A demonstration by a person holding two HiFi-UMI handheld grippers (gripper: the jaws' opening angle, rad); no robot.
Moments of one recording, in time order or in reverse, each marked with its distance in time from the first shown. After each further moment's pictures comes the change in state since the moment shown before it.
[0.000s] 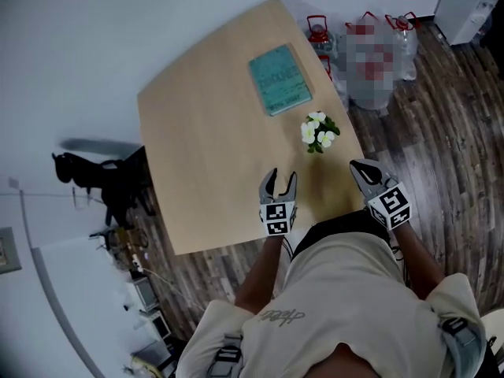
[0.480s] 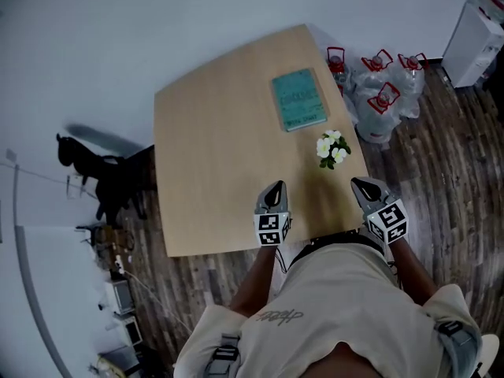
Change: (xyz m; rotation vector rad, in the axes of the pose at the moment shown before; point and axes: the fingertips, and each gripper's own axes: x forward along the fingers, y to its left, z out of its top) left arm -0.041 0.034 0.023 -0.081 -0.126 0.033; right arm 0.003 0.029 0.017 -0.080 -0.004 0.012
